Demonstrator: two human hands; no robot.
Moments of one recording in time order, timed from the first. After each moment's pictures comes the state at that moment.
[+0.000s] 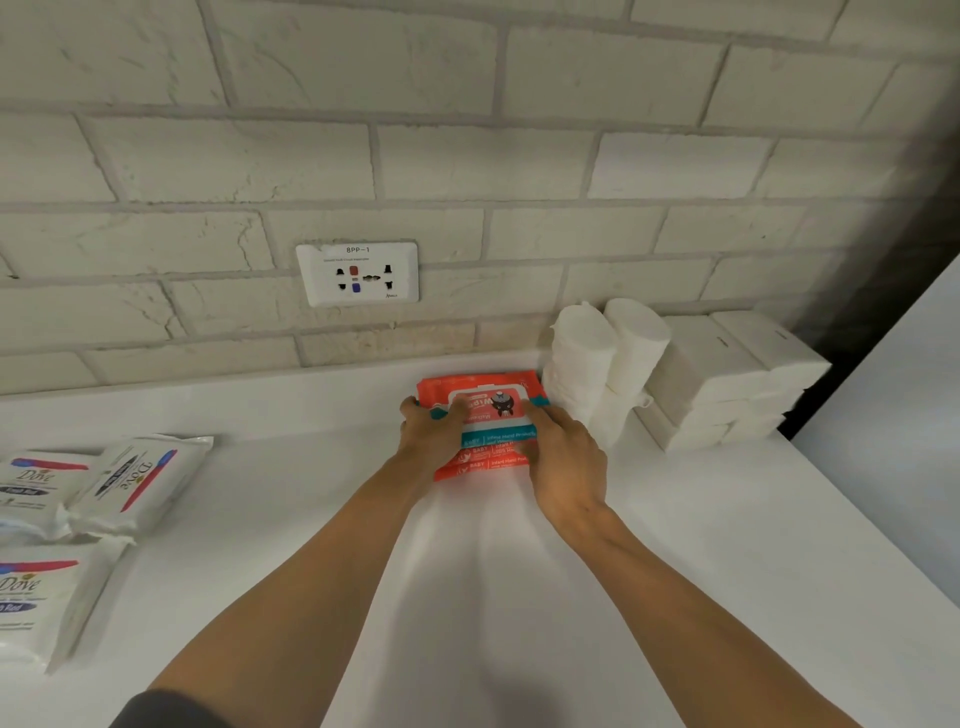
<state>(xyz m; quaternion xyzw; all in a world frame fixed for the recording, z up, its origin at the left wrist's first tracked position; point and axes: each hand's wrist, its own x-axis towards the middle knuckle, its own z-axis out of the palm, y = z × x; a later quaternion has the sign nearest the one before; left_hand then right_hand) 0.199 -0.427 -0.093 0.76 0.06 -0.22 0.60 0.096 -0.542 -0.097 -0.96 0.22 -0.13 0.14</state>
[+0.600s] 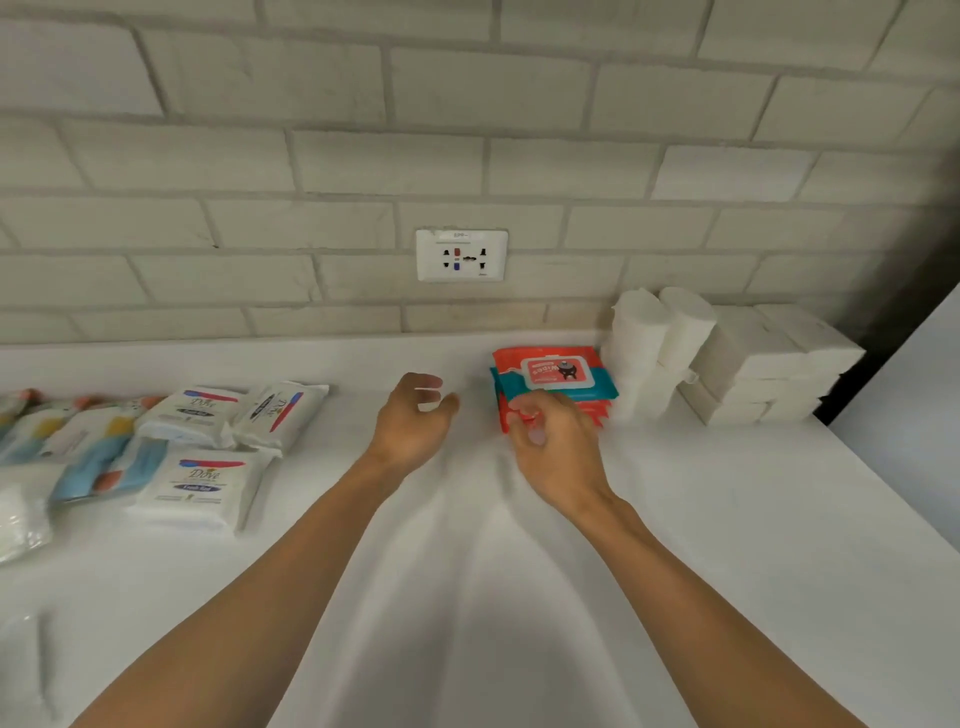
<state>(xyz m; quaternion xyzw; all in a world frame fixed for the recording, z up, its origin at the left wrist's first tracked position) 0.138 -0.282 -0.055 0.81 -0.05 -0.09 0.58 0.055 -0.437 -0.066 -0.90 0.09 -0.25 0.33</state>
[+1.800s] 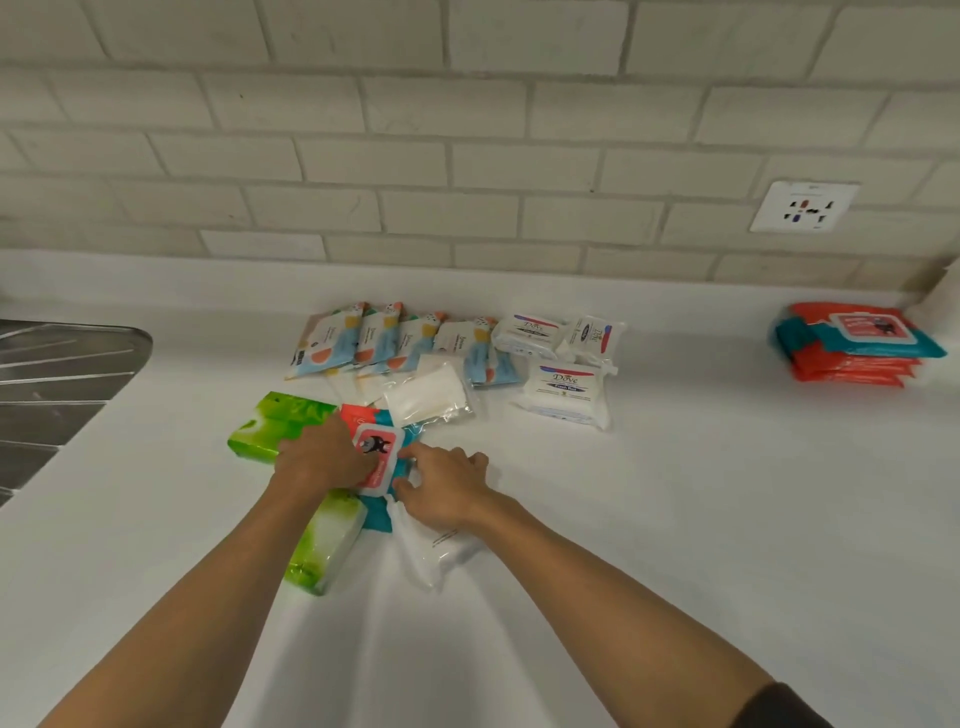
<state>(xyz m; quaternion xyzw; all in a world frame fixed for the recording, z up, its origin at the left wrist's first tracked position) 0.130 0.234 -0.100 0.98 0.09 -0.14 0.06 0.072 0.090 -0.100 -0.95 -0.04 0.16 0.27</state>
